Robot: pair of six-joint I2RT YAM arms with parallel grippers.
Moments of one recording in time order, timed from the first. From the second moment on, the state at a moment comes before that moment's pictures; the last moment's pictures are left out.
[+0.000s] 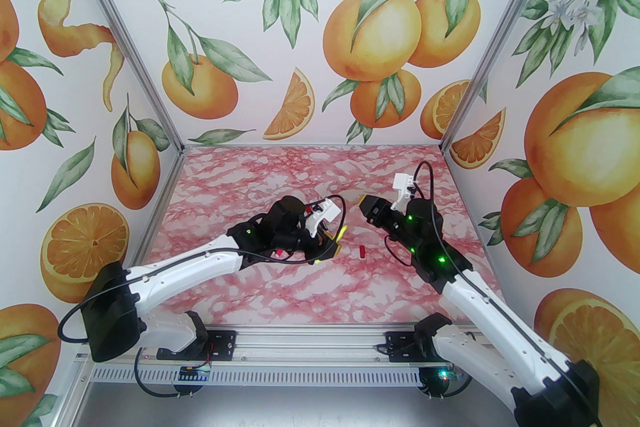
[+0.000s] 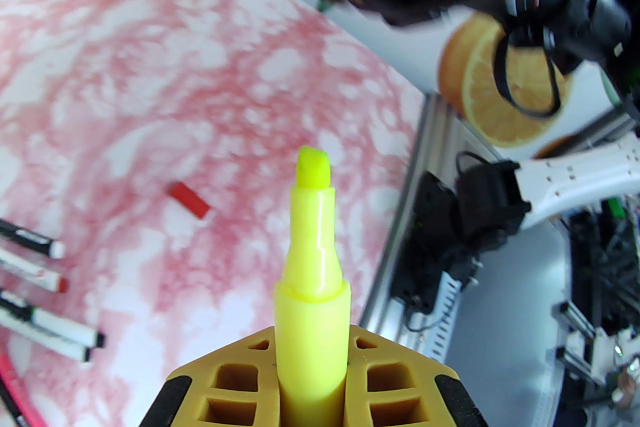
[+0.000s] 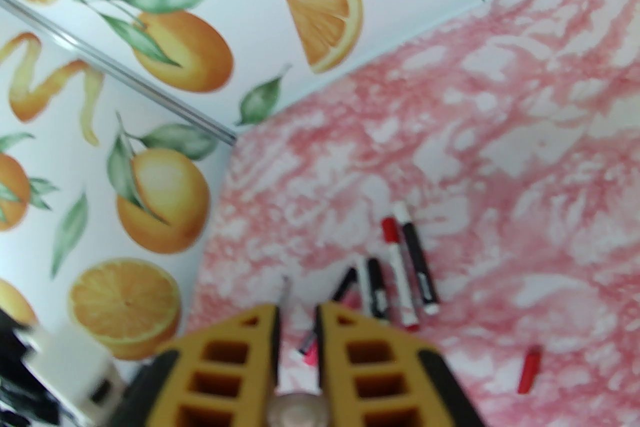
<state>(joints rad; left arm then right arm) -0.90 1.36 1.00 -0.21 0.39 -0.29 0.42 0.87 0.69 -0.15 -0.15 0.75</state>
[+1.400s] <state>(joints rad) -0.86 1.22 0.92 -0.34 0.08 -0.31 0.42 1.27 0.49 -0.21 0.07 0.58</state>
